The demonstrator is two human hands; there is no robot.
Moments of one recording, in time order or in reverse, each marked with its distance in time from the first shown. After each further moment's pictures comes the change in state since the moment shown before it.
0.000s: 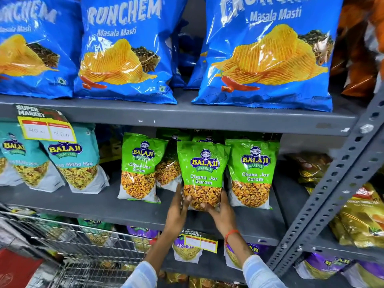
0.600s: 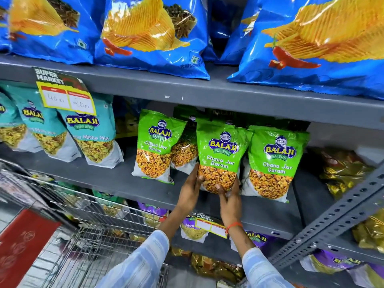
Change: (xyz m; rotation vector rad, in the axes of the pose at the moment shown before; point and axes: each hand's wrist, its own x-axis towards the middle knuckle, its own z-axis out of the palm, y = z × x) left_hand 0.022 -0.020 -0.003 0.021 0.004 -0.003; right_hand -0.014 -0.016 0.025 0.001 0.144 0.006
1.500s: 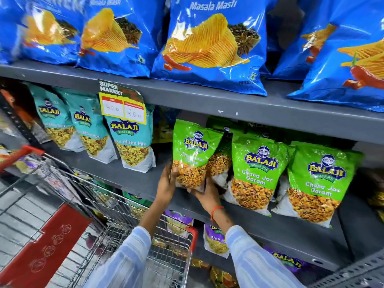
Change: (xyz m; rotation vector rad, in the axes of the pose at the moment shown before) left_hand 0.015 -0.026 -0.151 0.053 0.313 -0.123; right_hand 0.016 -0.064 0.131 0.020 -0.503 -0.007
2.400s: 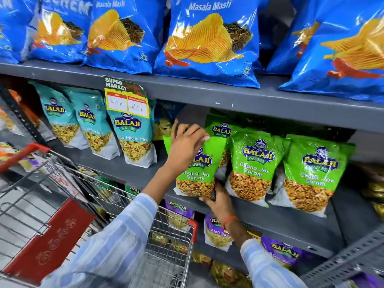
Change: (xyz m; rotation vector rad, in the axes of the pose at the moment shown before) left_hand -0.011 0.142 -0.004 0.717 0.078 0.726; right_hand -0.049 0.016 -0.027 -0.167 0.037 -0.026
